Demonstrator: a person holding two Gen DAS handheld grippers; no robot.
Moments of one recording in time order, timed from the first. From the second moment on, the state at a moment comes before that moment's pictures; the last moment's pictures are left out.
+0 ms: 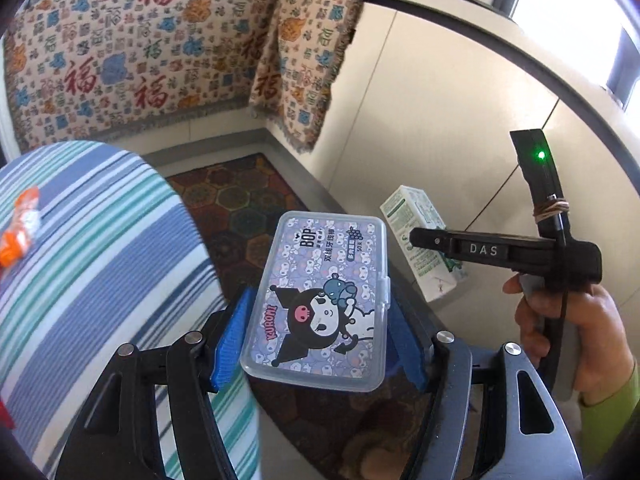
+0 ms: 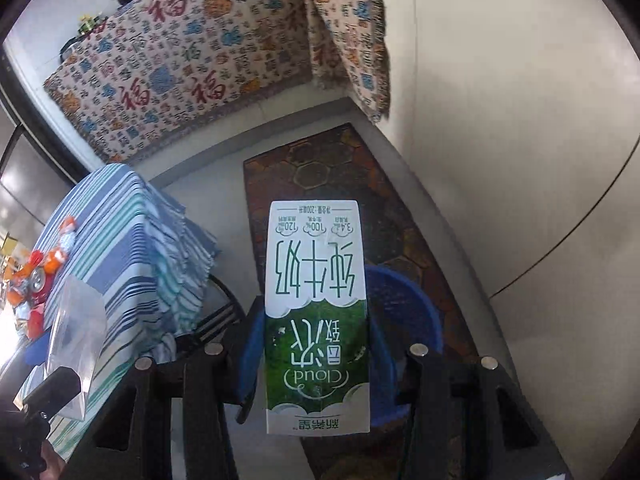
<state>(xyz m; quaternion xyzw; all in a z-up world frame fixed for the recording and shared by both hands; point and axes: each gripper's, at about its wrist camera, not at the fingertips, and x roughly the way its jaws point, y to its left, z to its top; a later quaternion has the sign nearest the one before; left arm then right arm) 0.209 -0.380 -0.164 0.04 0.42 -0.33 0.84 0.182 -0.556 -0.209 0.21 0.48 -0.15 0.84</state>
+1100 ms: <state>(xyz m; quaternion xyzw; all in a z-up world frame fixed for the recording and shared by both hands) 0.202 -0.393 -0.181 0.01 0.41 -0.33 0.85 0.150 -0.598 -0.174 0.20 0.35 -0.20 0.89</state>
